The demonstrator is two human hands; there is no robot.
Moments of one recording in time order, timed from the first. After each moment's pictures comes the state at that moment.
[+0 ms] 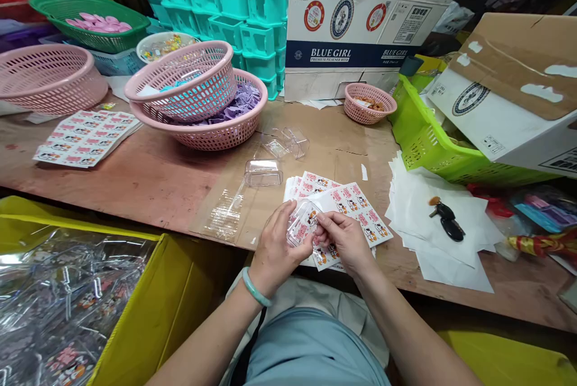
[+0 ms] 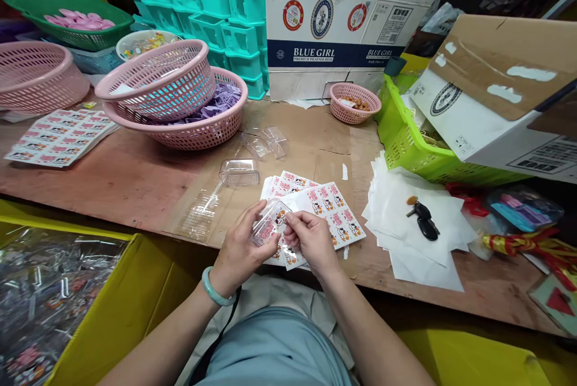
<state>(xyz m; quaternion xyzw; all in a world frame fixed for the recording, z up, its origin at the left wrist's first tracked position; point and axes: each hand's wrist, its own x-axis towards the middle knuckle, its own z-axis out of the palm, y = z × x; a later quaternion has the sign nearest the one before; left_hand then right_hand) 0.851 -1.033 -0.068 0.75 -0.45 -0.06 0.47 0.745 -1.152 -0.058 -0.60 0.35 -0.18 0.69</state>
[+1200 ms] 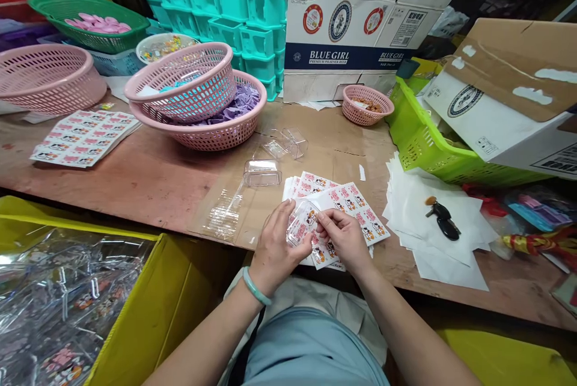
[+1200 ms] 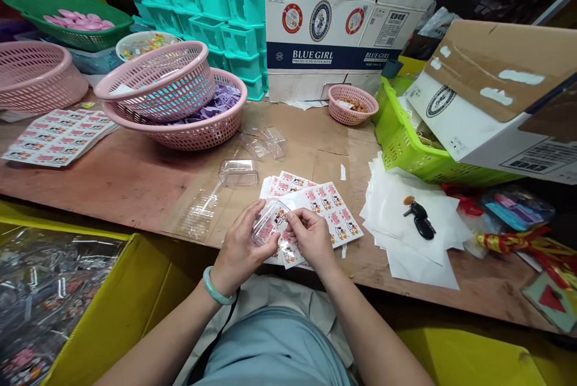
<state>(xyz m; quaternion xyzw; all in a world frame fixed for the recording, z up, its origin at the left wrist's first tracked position) 0.849 -1.033 -0.072 0.76 -0.47 -0.01 0.45 0.744 -1.156 -0.060 -0.66 0.33 -0.19 0.64</state>
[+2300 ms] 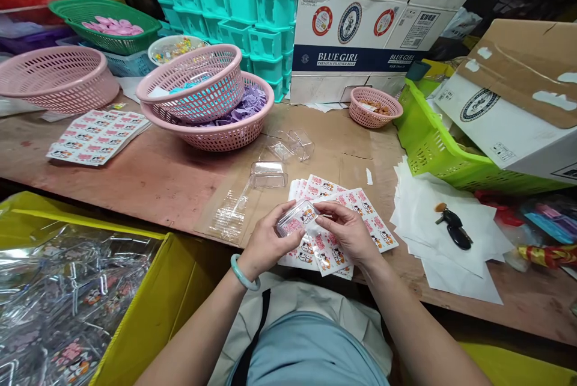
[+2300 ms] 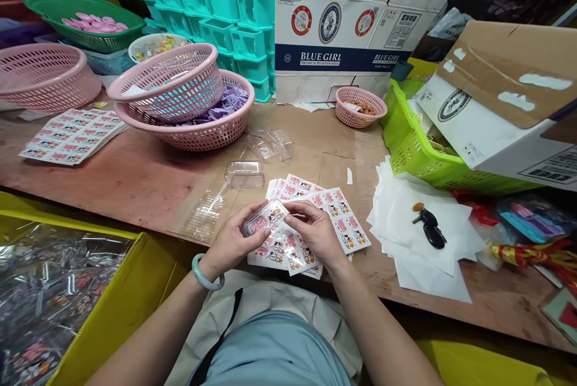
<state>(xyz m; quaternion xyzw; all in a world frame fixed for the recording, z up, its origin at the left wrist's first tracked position) 0.885 -1.025 -0.062 0.70 -0.37 -0.28 0.55 0.759 -1.174 -0.066 -0.65 0.23 -0.20 0.69</state>
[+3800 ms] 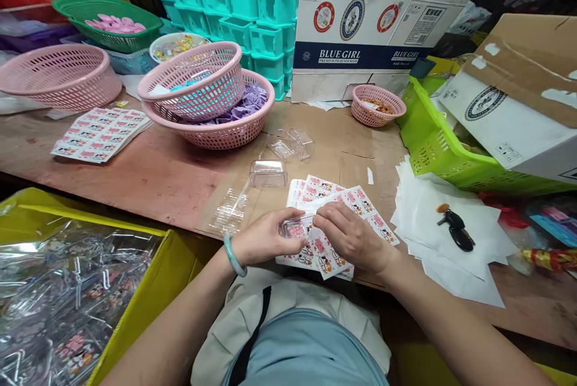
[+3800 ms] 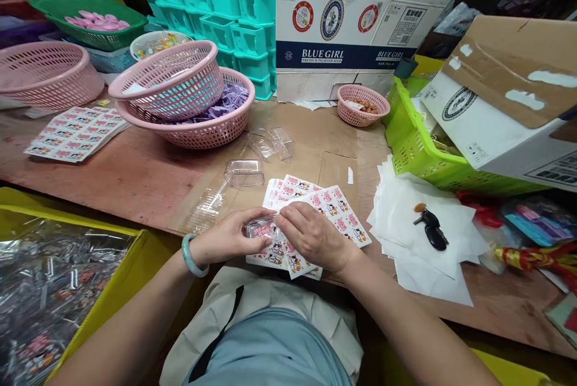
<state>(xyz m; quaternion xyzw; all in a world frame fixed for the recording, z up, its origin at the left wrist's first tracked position) 0.902 -1.028 -0.039 0.70 -0.46 -0.38 0.39 0.753 -1.186 -0.022 -0.96 -0.14 -0.23 0.10</state>
